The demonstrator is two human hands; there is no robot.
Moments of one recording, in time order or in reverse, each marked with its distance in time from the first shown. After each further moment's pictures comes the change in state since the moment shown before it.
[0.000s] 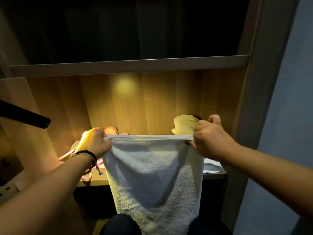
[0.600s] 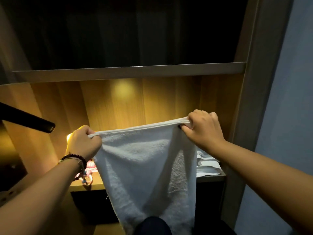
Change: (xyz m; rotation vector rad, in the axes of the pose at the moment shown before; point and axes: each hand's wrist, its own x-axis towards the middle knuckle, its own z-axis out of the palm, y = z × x) left_hand -0.007 -0.008 -0.029 -0.250 0.199 -0.082; right_hand 0.035 -0.014 0.000 0.185 0.256 0.360
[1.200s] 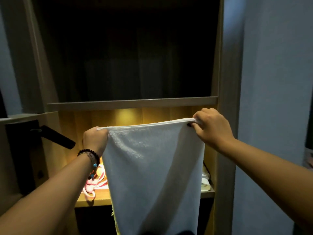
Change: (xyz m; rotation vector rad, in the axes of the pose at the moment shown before) left_hand -0.008 0.112 -0.069 -0.368 0.010 -0.159; right_hand 0.000 0.017 -0.125 0.060 0.162 -0.024
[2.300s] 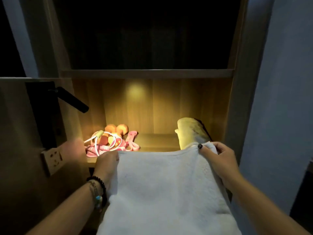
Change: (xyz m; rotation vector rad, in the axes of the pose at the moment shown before) left_hand -0.141 -0.083 -0.015 -0.187 -0.123 -0.497; right_hand -0.156 -0.026 0.037 0.934 -0.186 0.785
